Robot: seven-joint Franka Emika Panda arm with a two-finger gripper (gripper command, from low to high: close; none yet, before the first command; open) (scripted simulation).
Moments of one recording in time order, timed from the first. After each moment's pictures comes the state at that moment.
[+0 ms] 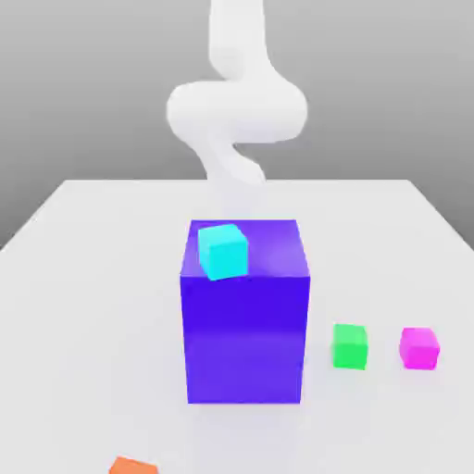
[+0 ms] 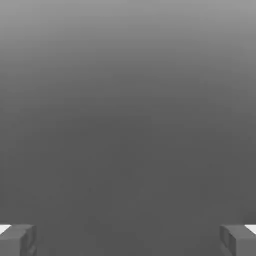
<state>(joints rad) 0.07 -0.71 0.01 -2.34 0.01 2.35 0.72</state>
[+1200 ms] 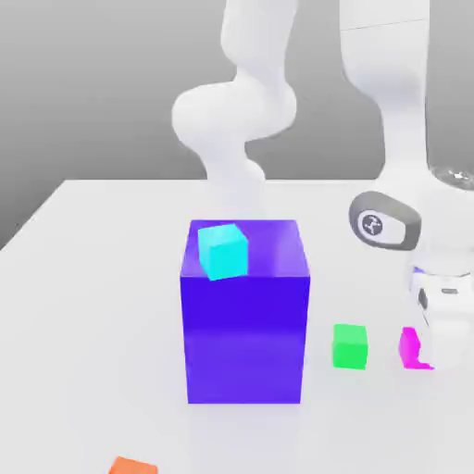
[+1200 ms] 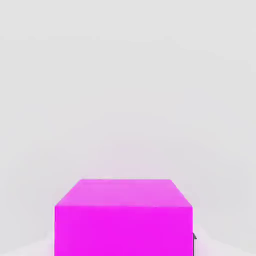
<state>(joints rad) 0.67 0.34 0.09 -2.65 -0.20 2.99 0.24</state>
